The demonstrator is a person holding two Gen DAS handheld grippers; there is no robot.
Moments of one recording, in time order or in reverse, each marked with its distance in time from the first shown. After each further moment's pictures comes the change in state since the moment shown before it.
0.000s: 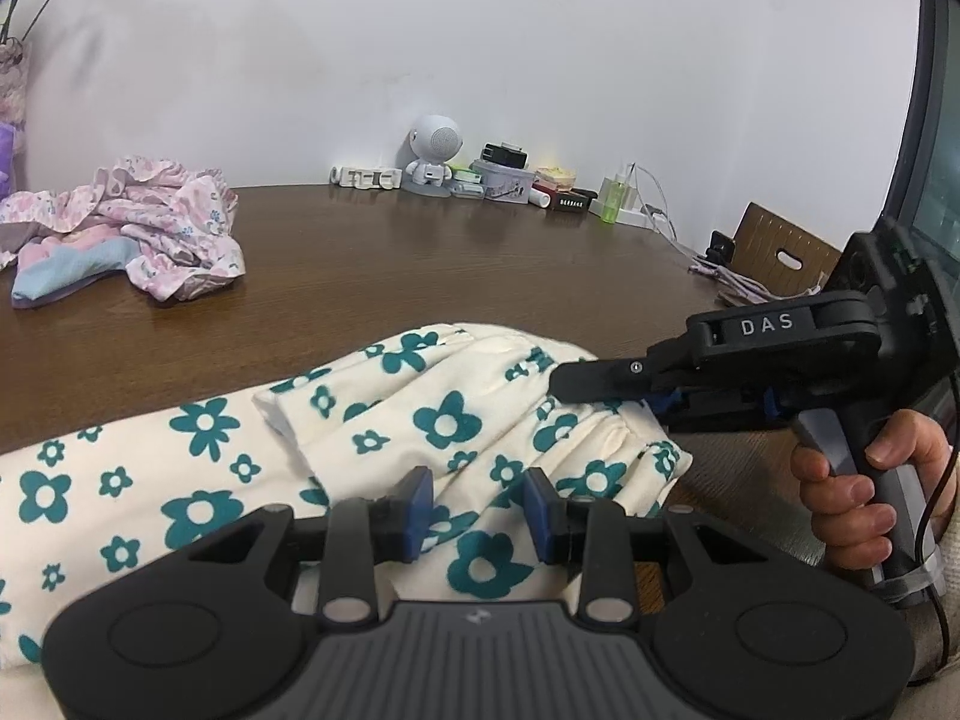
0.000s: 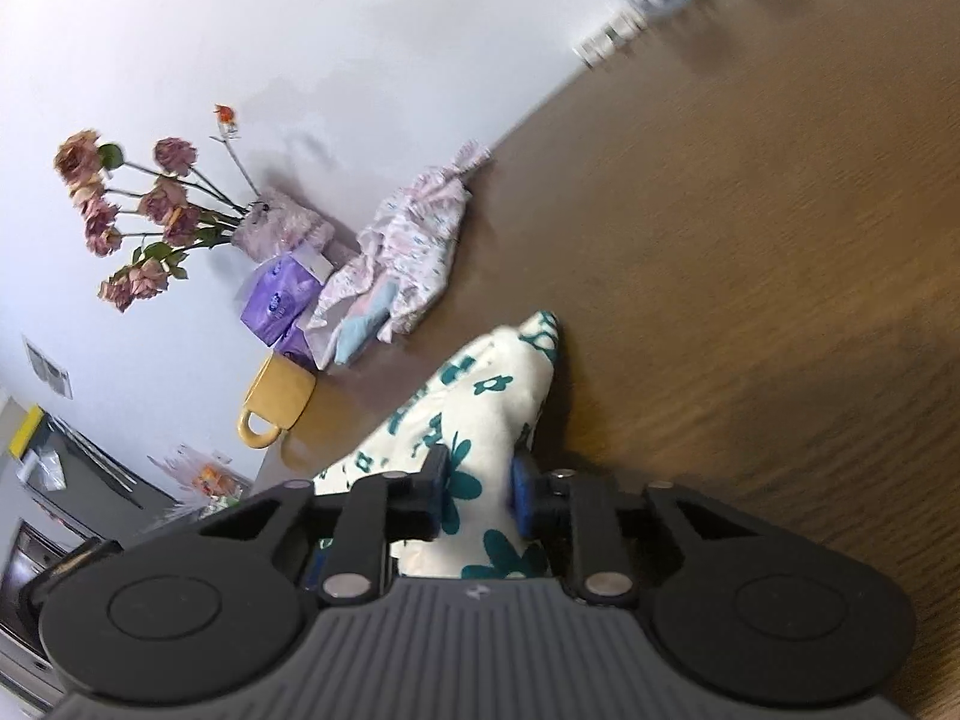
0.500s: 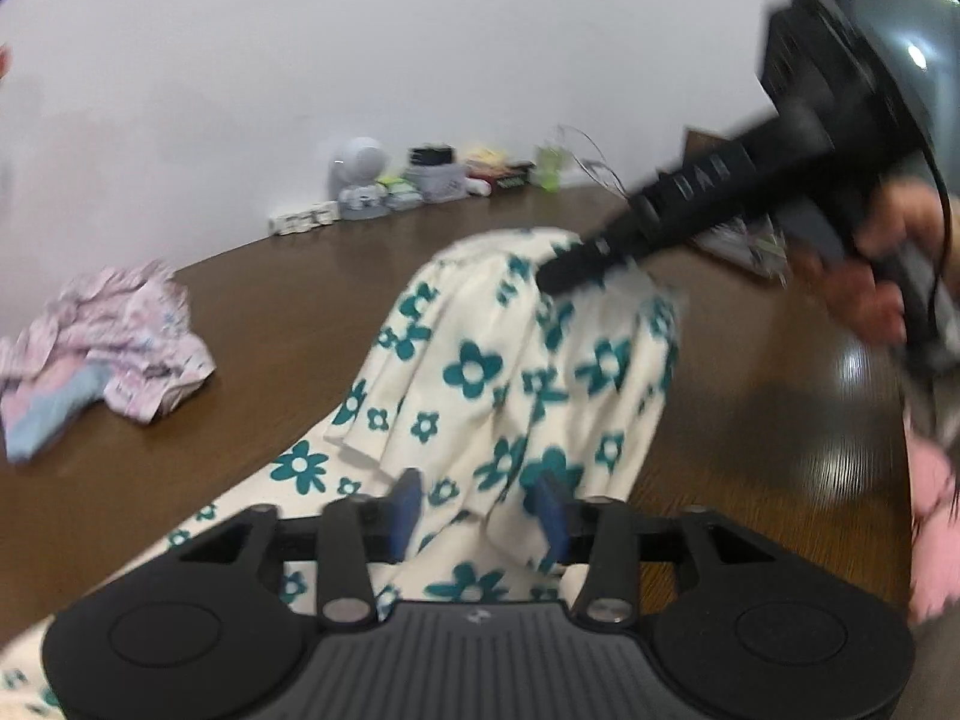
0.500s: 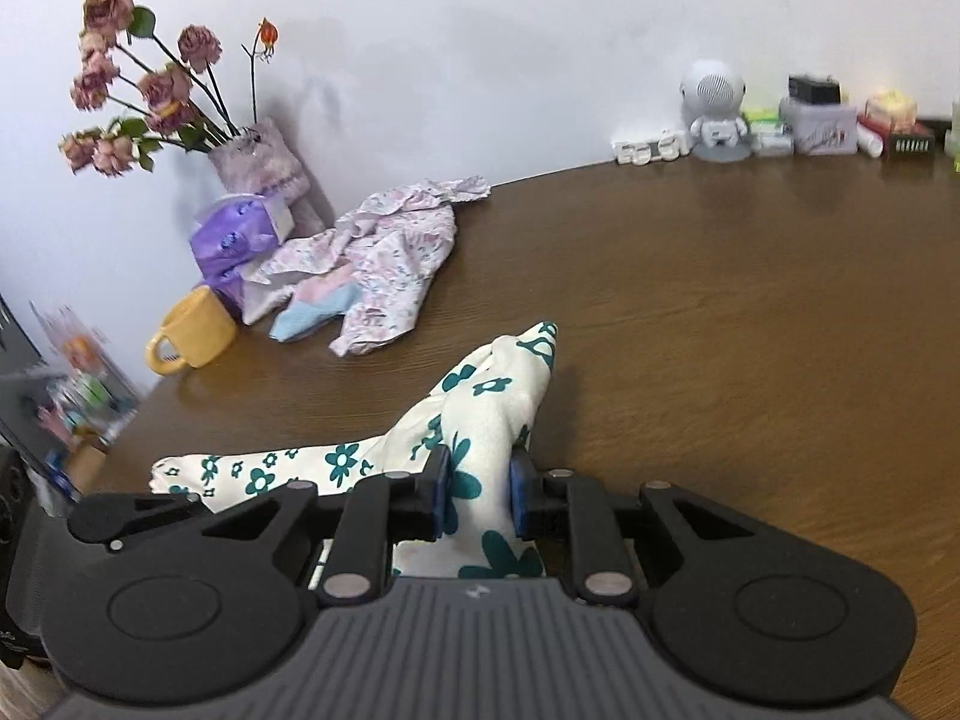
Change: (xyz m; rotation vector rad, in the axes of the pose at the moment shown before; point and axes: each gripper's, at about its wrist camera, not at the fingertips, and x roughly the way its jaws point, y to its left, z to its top) left arm -0.002 -0.019 0.027 0.315 0.054 -0.005; right arm -0.021 0.071 0.061 -0.357 0.051 -0.273
